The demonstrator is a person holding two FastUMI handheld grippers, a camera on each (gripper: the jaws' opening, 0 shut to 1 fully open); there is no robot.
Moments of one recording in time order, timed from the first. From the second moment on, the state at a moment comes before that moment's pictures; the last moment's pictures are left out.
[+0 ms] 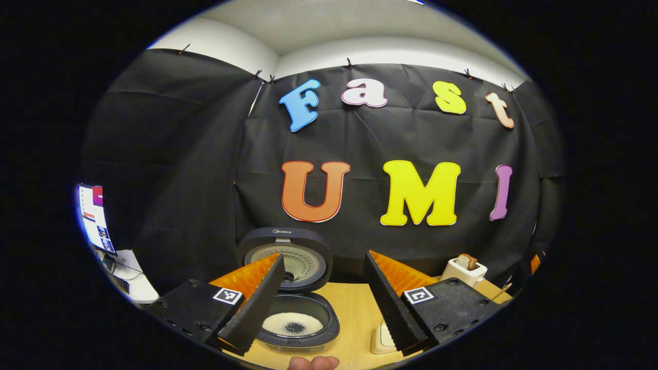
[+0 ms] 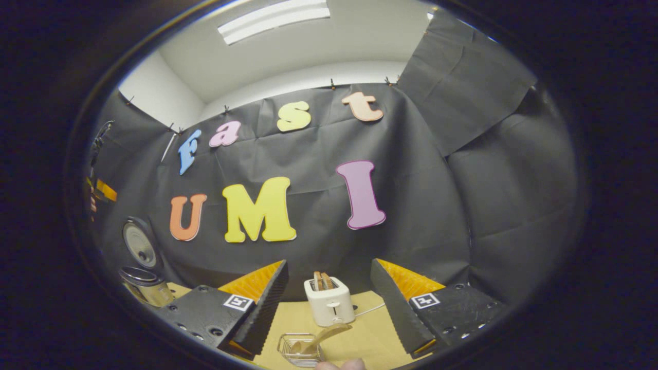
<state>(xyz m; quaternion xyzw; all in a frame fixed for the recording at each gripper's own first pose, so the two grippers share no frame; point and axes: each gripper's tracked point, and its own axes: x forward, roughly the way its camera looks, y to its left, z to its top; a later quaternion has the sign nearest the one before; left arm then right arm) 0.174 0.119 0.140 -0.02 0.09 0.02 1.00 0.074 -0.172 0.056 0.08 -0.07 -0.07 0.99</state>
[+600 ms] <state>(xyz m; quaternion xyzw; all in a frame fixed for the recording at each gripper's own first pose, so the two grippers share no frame) 0.295 0.159 0.185 0.04 0.07 0.07 0.99 0.051 -0.138 0.049 0.07 -0.05 -0.01 1.00</state>
